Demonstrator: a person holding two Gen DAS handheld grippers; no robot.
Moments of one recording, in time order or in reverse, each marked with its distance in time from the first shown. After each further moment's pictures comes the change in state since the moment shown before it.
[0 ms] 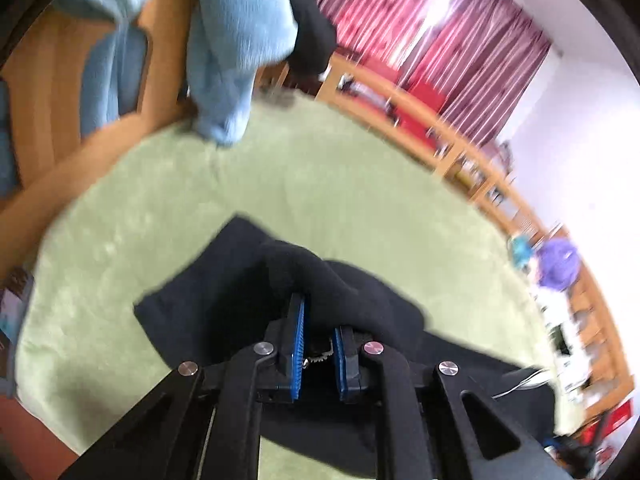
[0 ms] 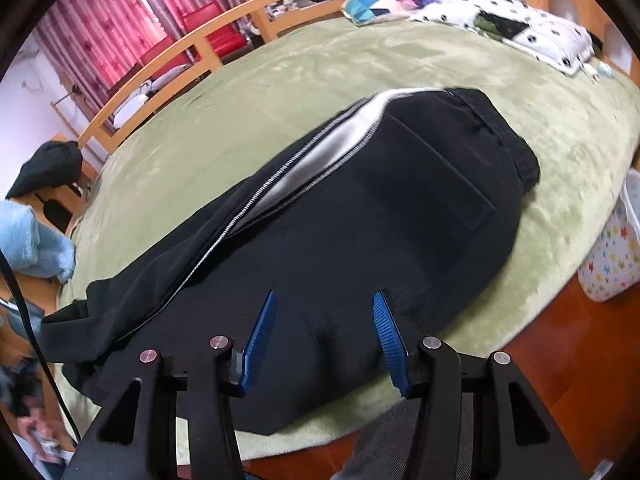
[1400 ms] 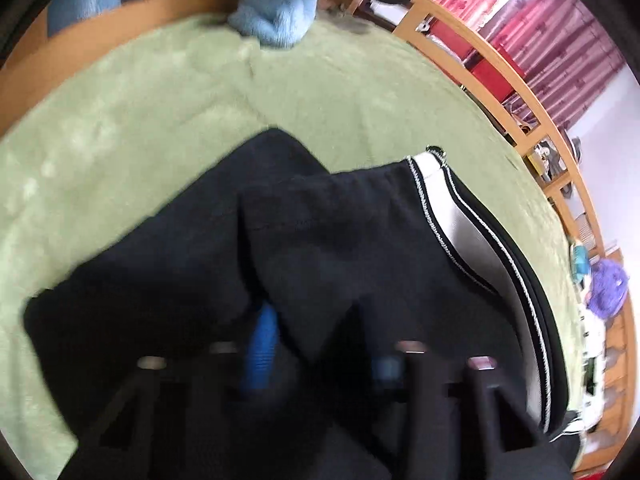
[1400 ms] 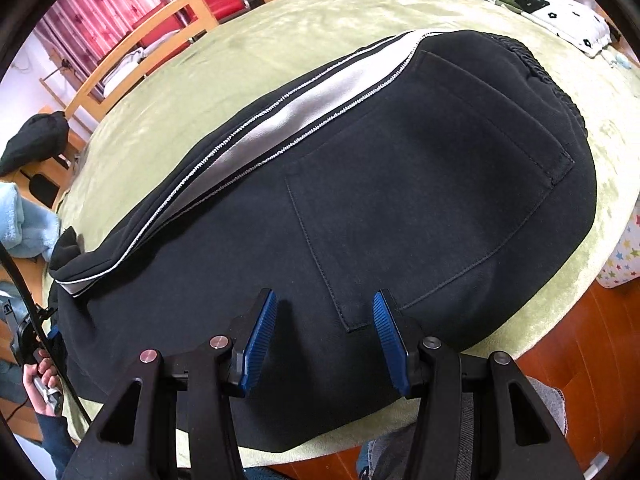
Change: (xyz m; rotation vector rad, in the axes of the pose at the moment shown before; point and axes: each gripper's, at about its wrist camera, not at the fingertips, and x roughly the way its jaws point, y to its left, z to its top) left arm 0.192 0.050 -0.015 -0.179 0.252 0.157; right arm 0.059 0.016 -0.018 0.008 0.129 -0.032
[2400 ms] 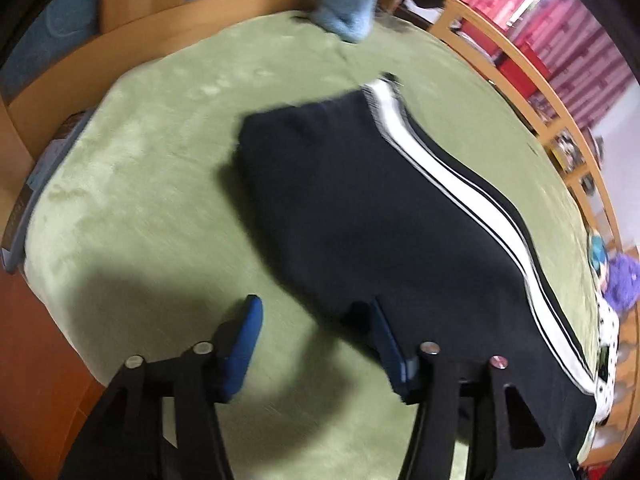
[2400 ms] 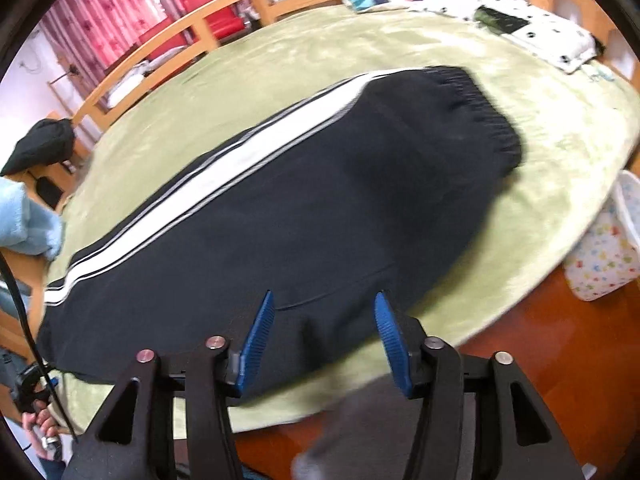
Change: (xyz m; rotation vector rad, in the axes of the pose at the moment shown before) left arm -0.105 0.049 -0.096 -0.016 0.008 0.135; right arm -0.060 -0.066 -0.003 -0.009 -0.099 -0.044
